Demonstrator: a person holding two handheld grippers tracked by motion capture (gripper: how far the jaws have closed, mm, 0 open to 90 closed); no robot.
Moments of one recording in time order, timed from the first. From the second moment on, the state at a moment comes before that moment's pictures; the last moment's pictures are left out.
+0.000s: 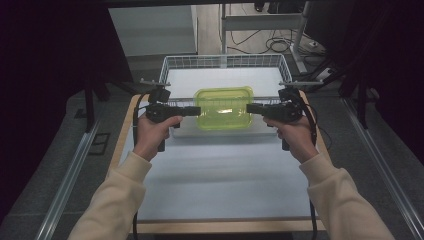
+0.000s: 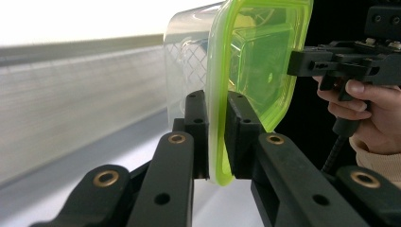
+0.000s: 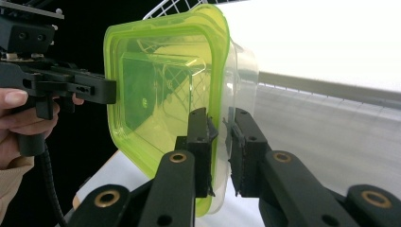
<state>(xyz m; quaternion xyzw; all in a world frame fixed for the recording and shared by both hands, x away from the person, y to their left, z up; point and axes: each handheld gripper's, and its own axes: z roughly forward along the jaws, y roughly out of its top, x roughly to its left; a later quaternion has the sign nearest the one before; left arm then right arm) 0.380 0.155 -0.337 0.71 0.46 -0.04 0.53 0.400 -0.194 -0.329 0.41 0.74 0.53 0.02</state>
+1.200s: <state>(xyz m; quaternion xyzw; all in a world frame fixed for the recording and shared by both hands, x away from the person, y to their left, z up) 0.453 0.150 -0.311 0.71 0.47 -0.04 0.52 0.466 -0.191 -0.300 0.44 0.73 0.52 0.04</state>
